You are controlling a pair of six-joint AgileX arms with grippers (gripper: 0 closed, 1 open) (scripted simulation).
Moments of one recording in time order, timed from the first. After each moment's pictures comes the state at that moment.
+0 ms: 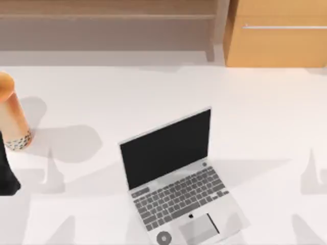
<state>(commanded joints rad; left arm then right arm) 0.00 0.00 0.00 0.00 0.00 0.00 0.00 0.00 0.00 0.00 0.00 0.00</state>
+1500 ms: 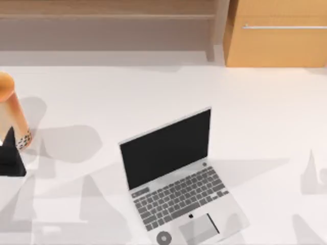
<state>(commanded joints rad) 0.18 1.17 -0.01 0.97 0.21 0.04 0.00 0.00 0.00 0.00 0.00 0.00</state>
